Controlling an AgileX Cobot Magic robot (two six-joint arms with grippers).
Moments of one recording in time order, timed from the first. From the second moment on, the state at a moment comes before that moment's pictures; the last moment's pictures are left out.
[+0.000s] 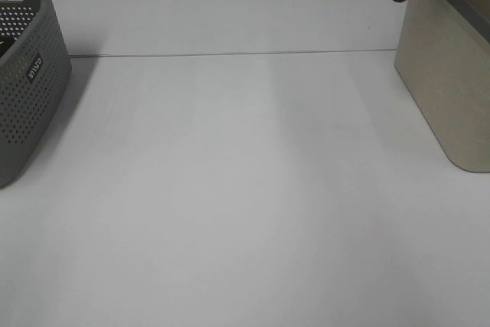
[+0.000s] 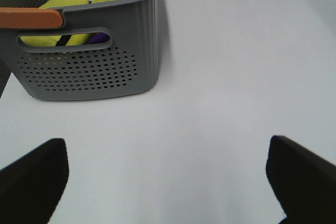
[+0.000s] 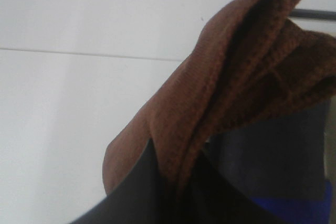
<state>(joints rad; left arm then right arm) 0.02 0.00 -0.50 -0.06 1.05 0.04 0.05 2.01 -2.29 0.08 1.22 -0.09</state>
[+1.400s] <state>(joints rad) 0.02 0.00 -0.50 -0.06 1.05 0.04 -0.21 1.95 -1.95 0.15 1.16 -0.09</state>
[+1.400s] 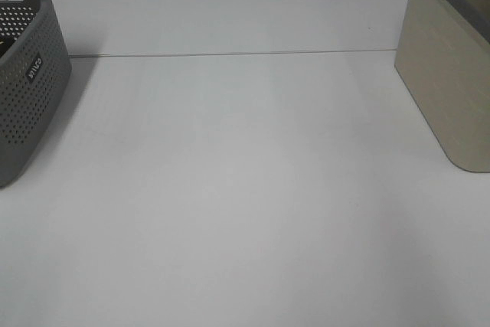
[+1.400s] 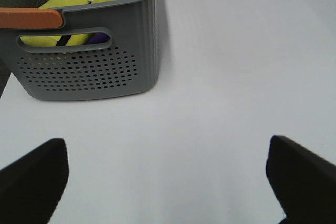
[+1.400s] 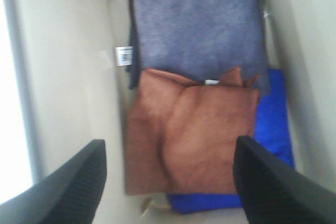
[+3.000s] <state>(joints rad) 0.02 0.00 -0.50 -0.06 1.05 0.04 0.00 0.70 -0.76 0.17 1.22 -0.06</state>
